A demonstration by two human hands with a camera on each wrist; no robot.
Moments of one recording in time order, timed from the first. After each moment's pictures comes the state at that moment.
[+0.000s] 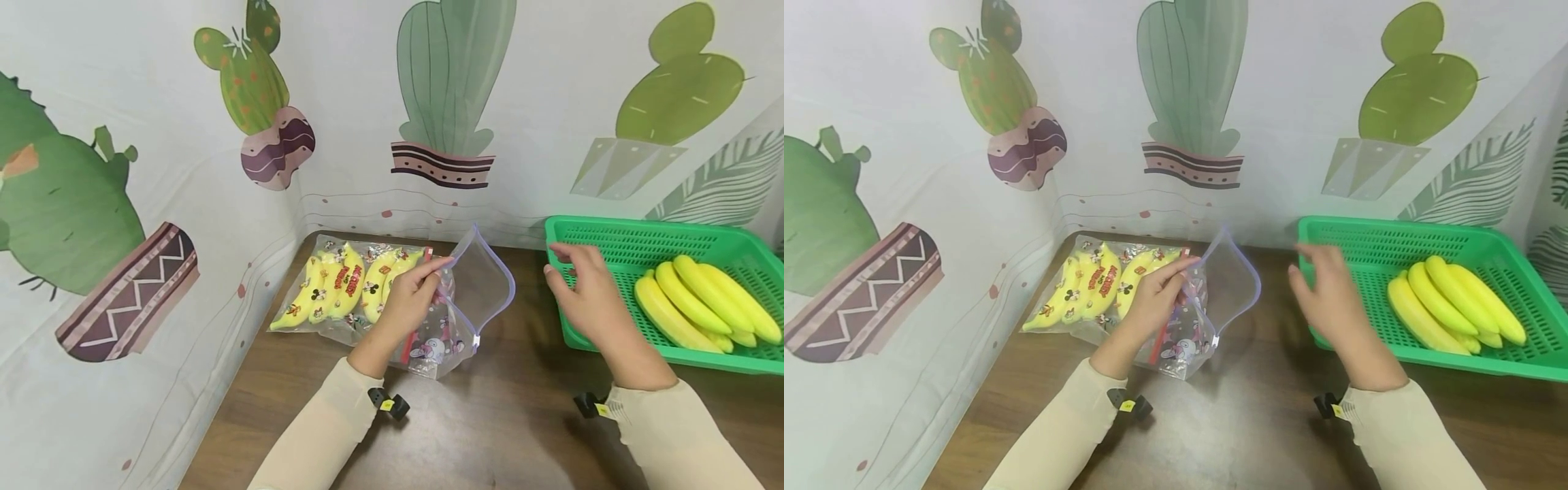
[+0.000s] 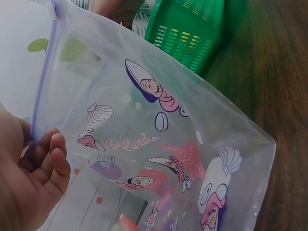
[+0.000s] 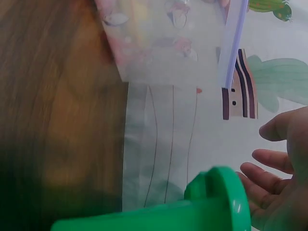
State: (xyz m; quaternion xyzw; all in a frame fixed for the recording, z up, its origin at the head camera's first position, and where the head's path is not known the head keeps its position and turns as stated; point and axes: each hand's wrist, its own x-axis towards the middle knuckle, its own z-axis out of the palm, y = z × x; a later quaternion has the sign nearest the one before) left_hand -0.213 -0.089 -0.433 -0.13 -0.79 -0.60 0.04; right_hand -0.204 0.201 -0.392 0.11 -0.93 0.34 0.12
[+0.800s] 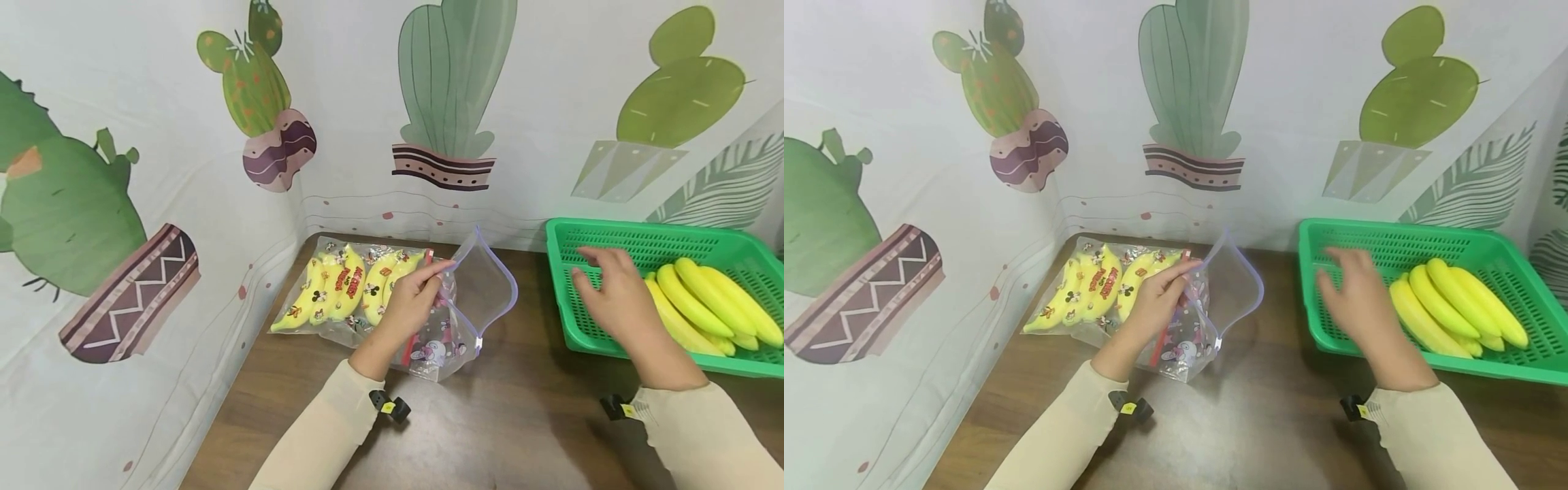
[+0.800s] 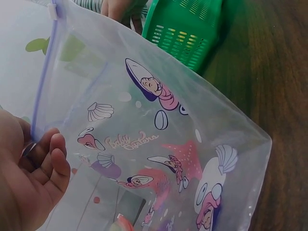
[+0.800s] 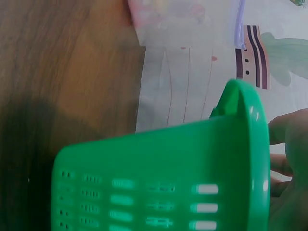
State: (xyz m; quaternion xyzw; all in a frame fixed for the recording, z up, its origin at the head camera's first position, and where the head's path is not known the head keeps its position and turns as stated) left_hand -0.215 -0.089 -0.440 -0.14 -0.79 -0.60 0.03; right_hand -0.210 0.237 -0.396 0.09 -0.95 0.28 0.12
